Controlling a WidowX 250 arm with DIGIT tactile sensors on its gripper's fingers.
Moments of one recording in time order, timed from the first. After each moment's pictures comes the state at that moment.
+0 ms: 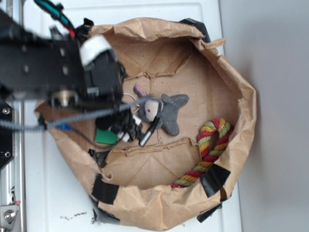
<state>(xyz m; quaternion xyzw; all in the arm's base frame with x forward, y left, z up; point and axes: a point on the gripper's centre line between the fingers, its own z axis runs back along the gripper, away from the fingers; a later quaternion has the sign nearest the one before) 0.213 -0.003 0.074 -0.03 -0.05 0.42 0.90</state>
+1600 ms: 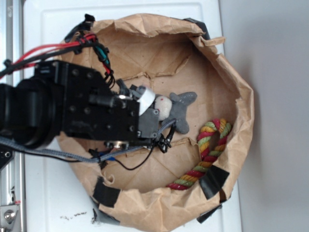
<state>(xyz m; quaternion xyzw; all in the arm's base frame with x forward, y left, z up) 0.241 -0.013 0.023 0.01 -0.04 0.47 0.88</state>
